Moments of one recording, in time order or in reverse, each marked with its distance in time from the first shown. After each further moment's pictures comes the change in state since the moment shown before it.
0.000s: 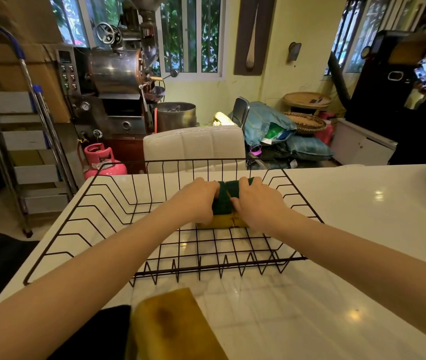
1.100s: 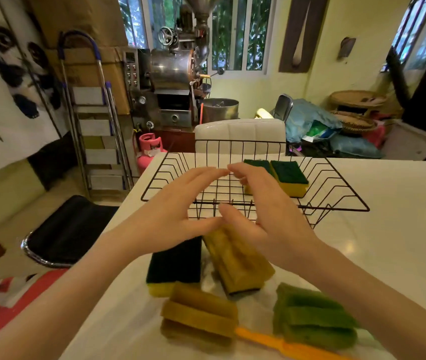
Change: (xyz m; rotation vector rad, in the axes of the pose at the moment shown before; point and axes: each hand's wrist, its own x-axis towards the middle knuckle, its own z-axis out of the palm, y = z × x) left_hand -0.222 -0.025 -0.027 -0.303 0.305 0.236; right_hand -0.174 -0.090 -0.074 0.686 0.233 -0.511
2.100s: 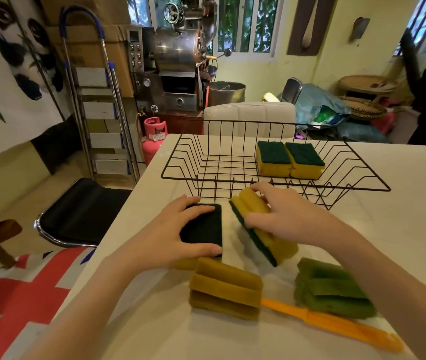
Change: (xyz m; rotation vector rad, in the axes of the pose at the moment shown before) left_hand -0.060 -0.049 0.028 -0.077 -0.194 -0.320; right_hand 0.005 0.011 0.017 -0.079 -0.540 0.511
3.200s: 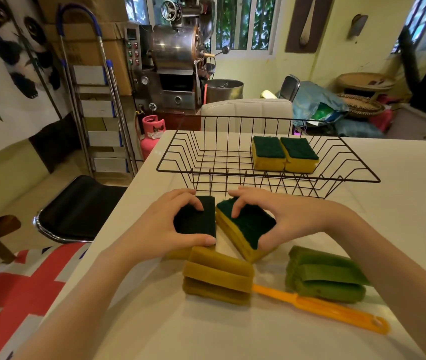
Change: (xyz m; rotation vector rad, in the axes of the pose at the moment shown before) left_hand -0.001 -0.003 0.003 -0.033 0.132 0.075; right_hand -0.001 0.022 -0.011 -0.045 -0.369 -0.382
